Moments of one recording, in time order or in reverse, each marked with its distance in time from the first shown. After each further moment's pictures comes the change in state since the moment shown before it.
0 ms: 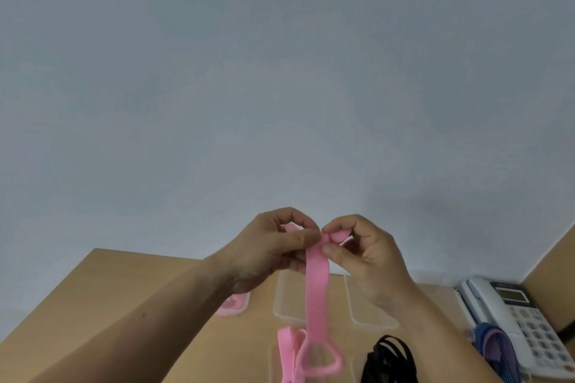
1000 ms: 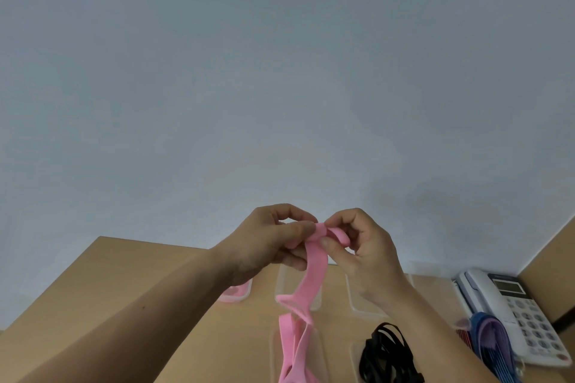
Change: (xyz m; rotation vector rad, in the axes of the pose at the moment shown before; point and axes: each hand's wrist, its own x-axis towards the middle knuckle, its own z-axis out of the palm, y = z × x) left_hand -0.009 -0.006 -0.004 0.115 0.050 -0.053; right_hand -0.009 0.006 0.013 -0.028 0.071 -0.048
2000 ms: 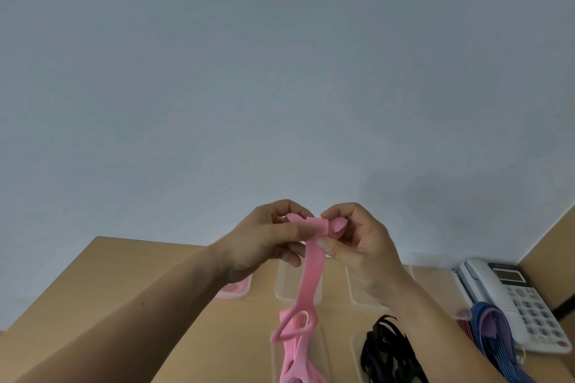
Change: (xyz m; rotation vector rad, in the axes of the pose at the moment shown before) left_hand 0.009 -0.007 -0.006 0.023 -0.073 0.034; right_hand 0.003 0.011 -0.004 0.225 -0.096 0.123
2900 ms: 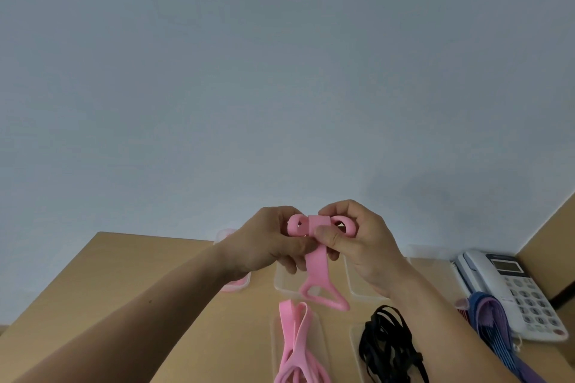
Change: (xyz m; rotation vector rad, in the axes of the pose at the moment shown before) left_hand 0.001 -0.012 0.009 0.242 -0.009 -0.005; right_hand -0.004 -0.009 -0.006 0.023 0.011 0.117
